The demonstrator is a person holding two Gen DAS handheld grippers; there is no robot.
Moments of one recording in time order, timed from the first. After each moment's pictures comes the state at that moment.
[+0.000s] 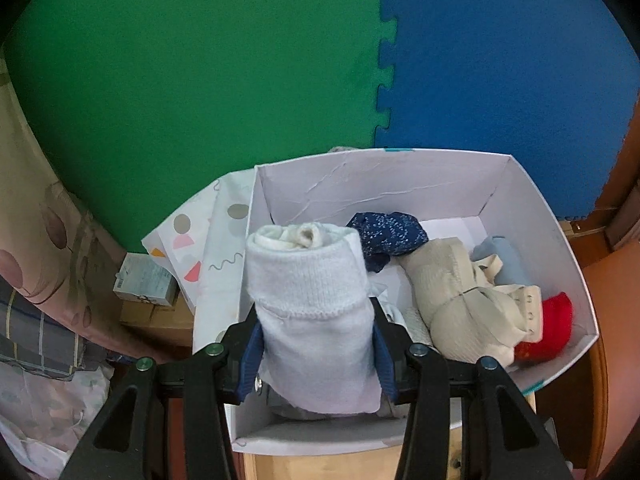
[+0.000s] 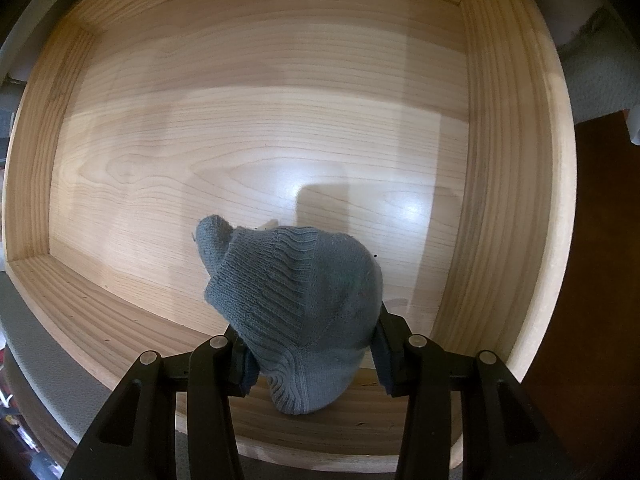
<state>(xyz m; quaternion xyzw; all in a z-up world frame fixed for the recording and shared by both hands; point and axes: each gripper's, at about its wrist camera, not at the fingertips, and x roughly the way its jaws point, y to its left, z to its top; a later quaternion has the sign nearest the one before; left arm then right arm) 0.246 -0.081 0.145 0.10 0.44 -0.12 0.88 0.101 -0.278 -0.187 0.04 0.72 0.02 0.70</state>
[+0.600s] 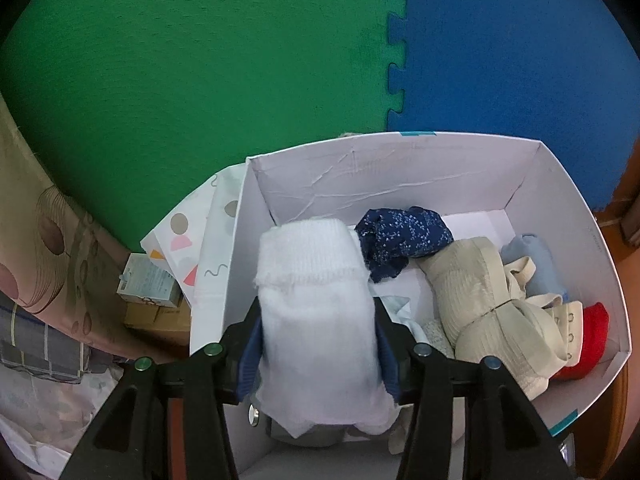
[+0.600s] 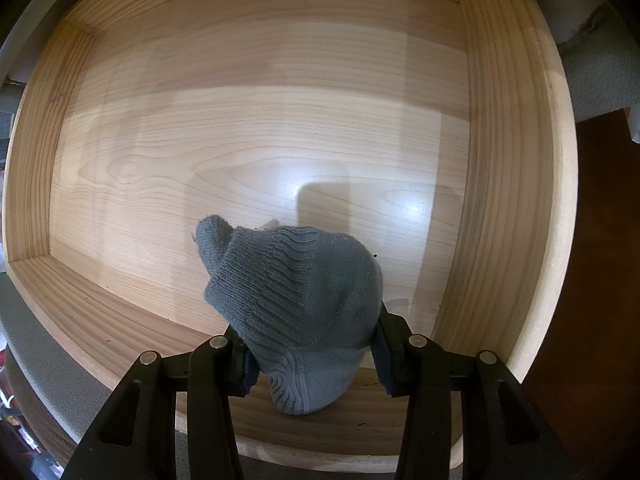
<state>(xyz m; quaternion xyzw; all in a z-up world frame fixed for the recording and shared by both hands) 0.271 -0.093 0.122 0.12 0.45 -0.10 0.88 0.102 -0.279 -0.189 0.04 0.72 0.02 0.70</state>
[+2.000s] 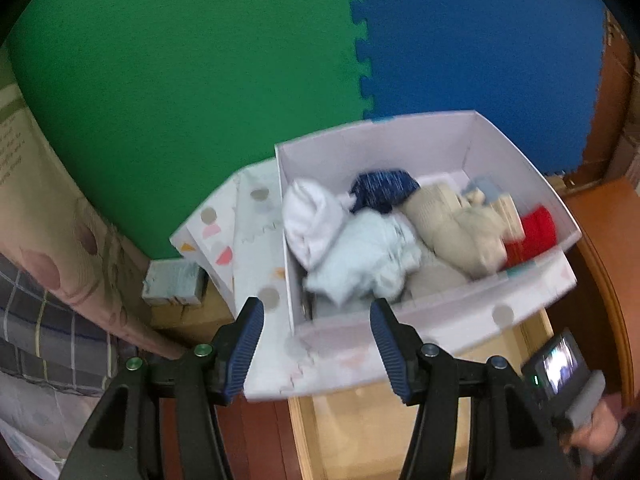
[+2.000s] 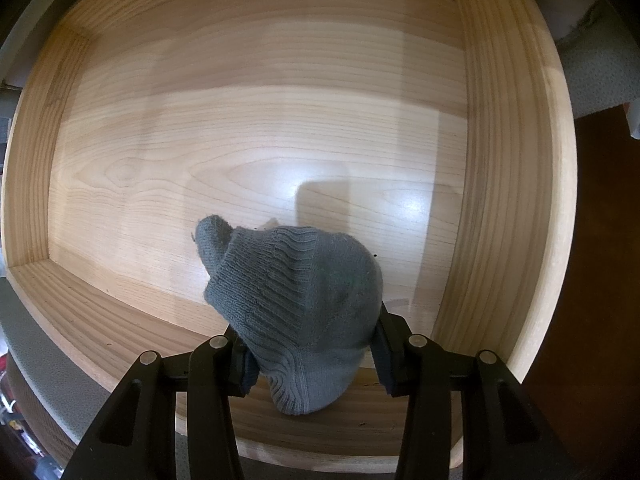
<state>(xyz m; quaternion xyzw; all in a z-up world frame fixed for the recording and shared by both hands) 0.168 -0.038 0.162 0.17 0.43 -0.14 0.88 0.106 -0.280 -0.196 0.04 0.72 0.02 0.69</state>
